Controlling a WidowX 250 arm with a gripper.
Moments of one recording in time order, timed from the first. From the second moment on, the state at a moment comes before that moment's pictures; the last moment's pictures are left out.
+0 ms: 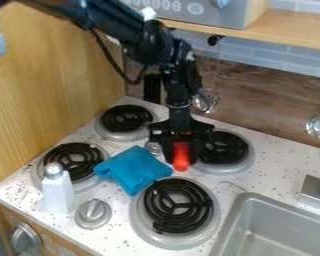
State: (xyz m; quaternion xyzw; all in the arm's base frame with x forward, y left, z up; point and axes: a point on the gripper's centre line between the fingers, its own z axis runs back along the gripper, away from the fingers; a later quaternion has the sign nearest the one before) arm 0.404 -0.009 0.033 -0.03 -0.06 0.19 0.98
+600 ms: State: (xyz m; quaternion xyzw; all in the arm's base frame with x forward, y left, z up) arm 0.376 -0.068 0.020 -0.03 -0.04 0.12 0.99
